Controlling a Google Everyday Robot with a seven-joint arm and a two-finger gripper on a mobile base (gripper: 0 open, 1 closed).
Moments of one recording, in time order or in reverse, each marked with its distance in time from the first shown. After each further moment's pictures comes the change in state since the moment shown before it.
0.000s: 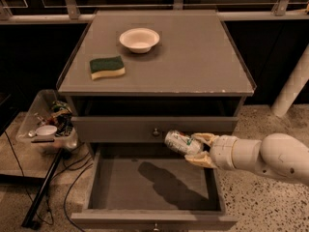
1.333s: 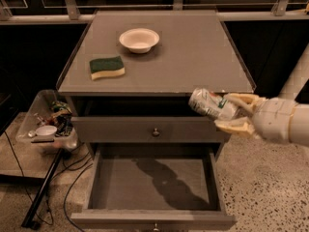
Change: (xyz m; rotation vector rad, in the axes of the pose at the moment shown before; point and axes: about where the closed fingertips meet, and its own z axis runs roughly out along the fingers) arm -0.099 -0.063 -0.143 0.167 -0.076 -0.123
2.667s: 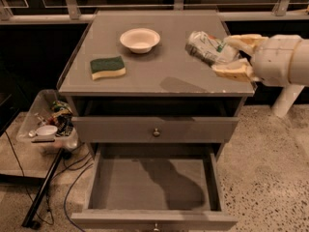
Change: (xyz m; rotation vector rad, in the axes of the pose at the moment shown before) arm -0.094 -0.103 -0.006 0.113 -0.054 -0.083
